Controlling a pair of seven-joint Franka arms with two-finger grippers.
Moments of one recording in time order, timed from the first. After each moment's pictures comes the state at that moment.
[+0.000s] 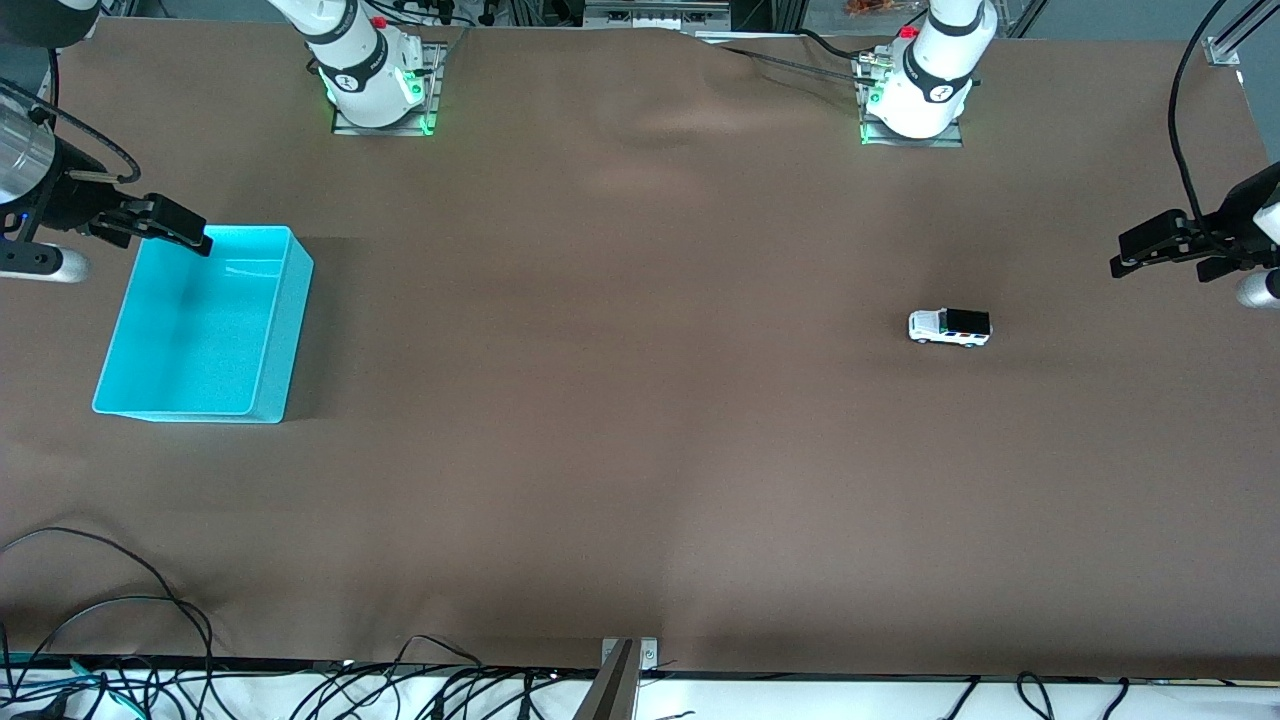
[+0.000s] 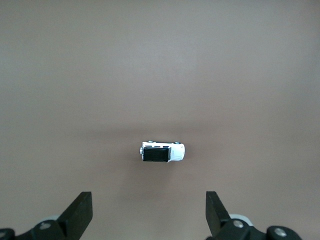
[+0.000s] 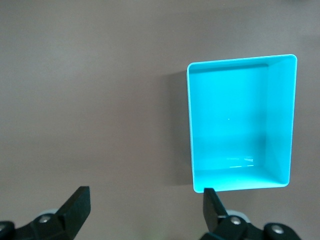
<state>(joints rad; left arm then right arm) 0.08 0.10 -0.02 -1.49 -0.03 1.51 0.07 -0.06 0.00 0.08 -1.66 0.02 1.59 0.12</state>
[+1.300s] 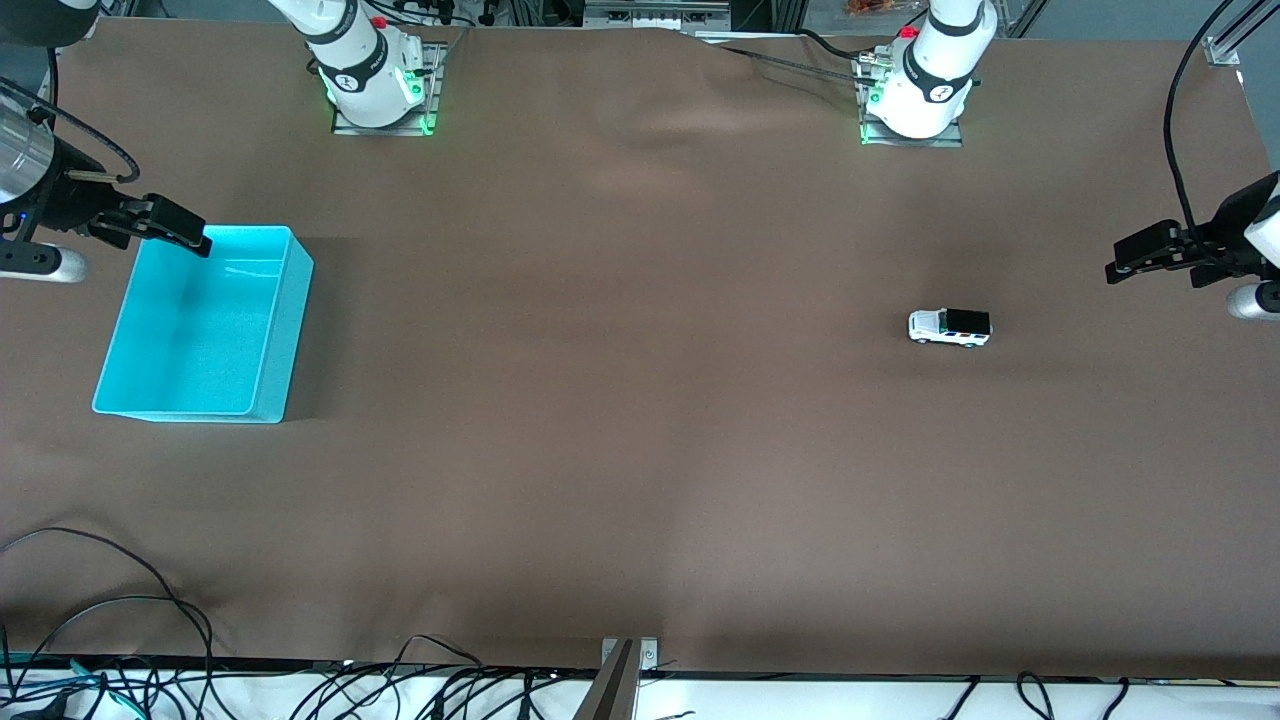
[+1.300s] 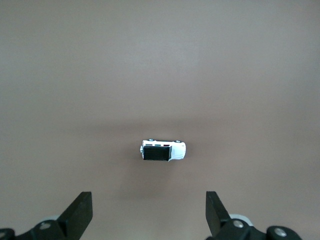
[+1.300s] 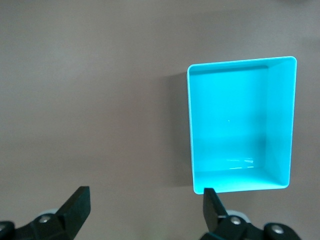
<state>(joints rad) 0.08 0.12 -0.02 -1.50 -0.03 1.51 0.07 -0.06 0.00 0.08 -1.66 0.02 1.60 0.12</state>
